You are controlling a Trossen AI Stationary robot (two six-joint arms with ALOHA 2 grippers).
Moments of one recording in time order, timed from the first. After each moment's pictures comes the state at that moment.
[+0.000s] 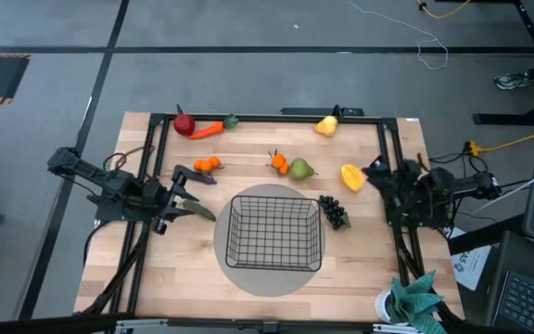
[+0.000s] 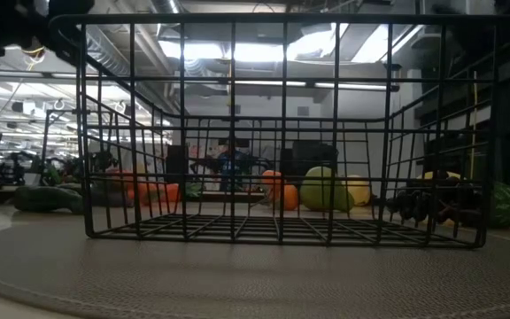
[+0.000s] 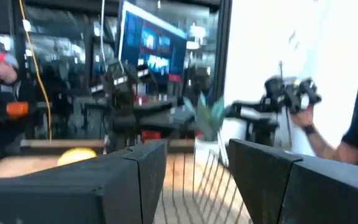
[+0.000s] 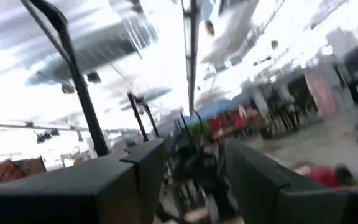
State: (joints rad) left arm -0.39 0.15 0.01 0.50 -0.21 -0.01; right arm 0.21 0.00 0.05 0.48 0.26 0.28
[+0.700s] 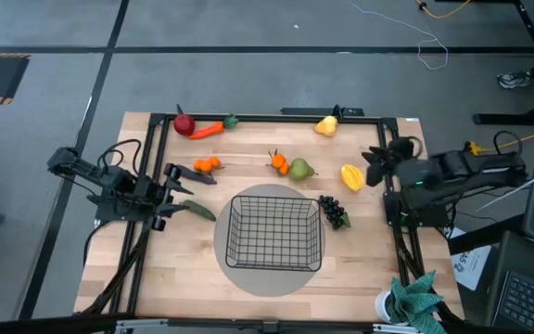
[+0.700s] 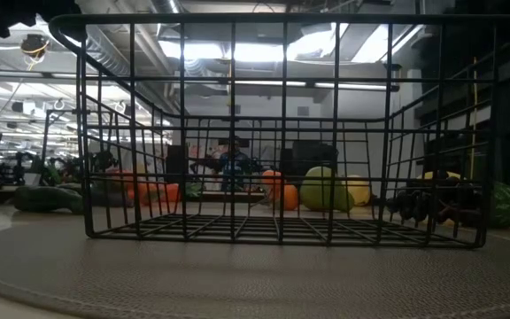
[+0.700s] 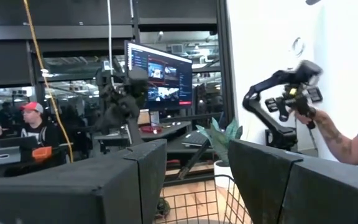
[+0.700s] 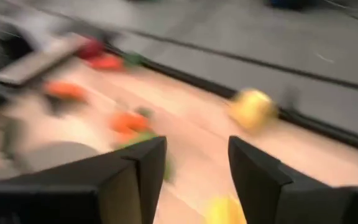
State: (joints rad) left arm -0.39 0.15 0.06 0.53 -0.23 0.17; right arm 0.19 0.62 0.82 -1.00 0.84 0.88
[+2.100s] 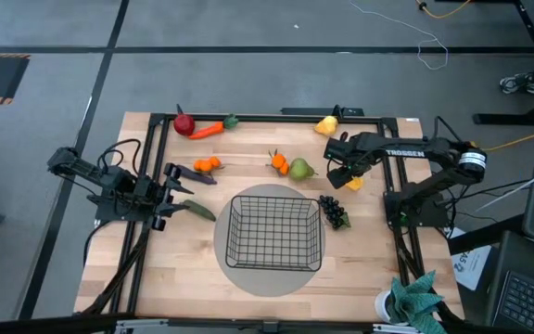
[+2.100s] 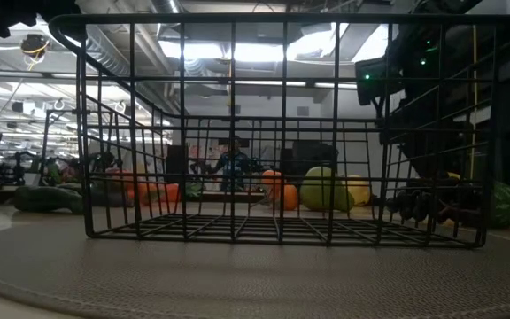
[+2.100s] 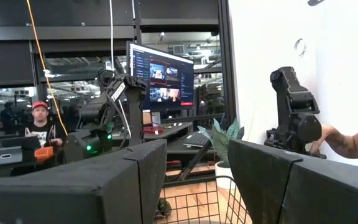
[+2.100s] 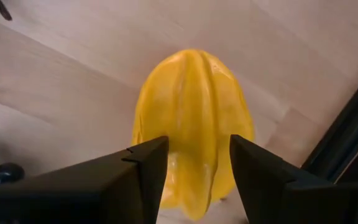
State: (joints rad) left arm -0.39 0.15 0.06 0.54 -0.23 0.17; right arm -0.42 1.46 0.86 -1.02 0.17 0.65
